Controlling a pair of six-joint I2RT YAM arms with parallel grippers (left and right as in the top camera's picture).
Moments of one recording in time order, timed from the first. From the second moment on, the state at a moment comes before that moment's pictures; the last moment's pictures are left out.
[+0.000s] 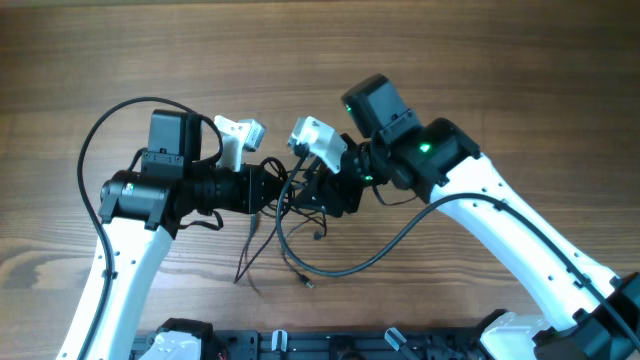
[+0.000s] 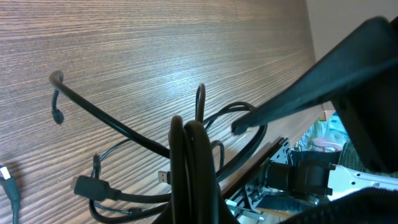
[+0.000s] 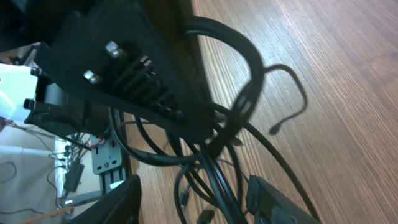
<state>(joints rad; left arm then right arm) -0.16 1.19 1.06 -0.96 0.73 -0.13 0.65 1.55 1.40 -0.88 -0.65 -0.32</state>
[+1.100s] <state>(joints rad) -0.17 1.07 1.07 -0.83 0.42 -0.14 0.29 1.39 1.41 -1.00 -0.17 0.35</state>
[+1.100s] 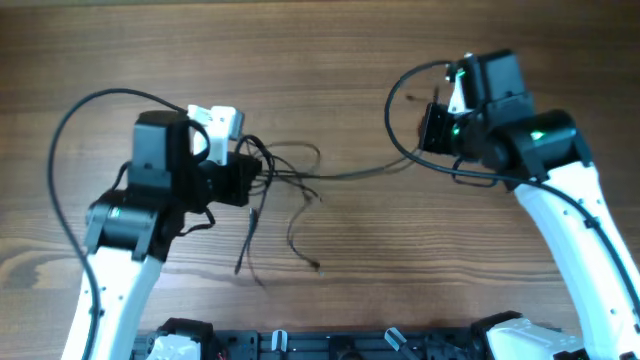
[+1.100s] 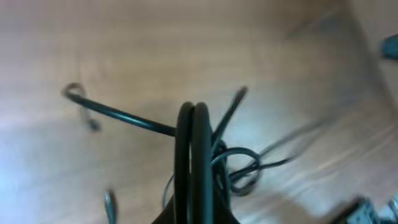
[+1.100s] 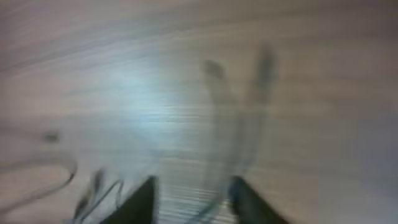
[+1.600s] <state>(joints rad) -0.16 0.96 1.07 -0.73 0.62 -0.30 0.57 1.35 1.46 -0.77 -0.67 0.16</state>
